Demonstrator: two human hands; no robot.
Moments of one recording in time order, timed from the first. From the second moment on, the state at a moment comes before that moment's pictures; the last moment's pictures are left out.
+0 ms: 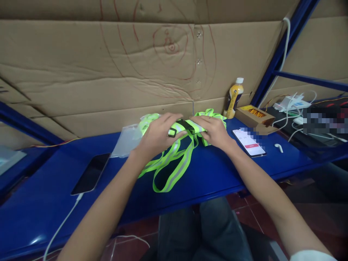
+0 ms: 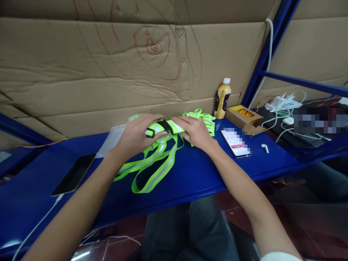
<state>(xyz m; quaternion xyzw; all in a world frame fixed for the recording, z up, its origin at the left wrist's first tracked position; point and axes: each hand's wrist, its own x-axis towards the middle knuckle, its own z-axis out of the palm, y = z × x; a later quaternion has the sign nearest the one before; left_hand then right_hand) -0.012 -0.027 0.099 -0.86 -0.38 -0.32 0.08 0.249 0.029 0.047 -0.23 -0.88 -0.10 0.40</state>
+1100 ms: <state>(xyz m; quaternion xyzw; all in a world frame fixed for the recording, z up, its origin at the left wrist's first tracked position) -0.023 -0.017 0.077 -0.69 -0.44 -0.39 -0.42 0.228 0.022 0.041 -0.14 -0.88 -0.08 0.45</state>
